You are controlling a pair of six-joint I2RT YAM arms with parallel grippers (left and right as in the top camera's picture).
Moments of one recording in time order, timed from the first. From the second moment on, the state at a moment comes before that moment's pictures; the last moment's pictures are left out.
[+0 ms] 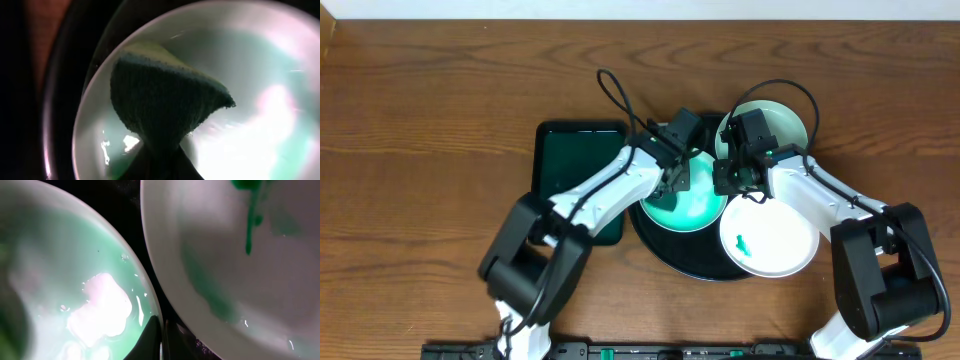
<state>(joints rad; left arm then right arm) -0.66 1.97 1.36 -0.71 -0.07 -0.68 0.34 1.81 1.03 -0.46 -0.10 0.27</state>
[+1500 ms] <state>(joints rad) -0.69 1.90 1.35 -0.71 -0.01 -0.72 0.34 1.81 1.03 -0.46 -0.07 0.27</state>
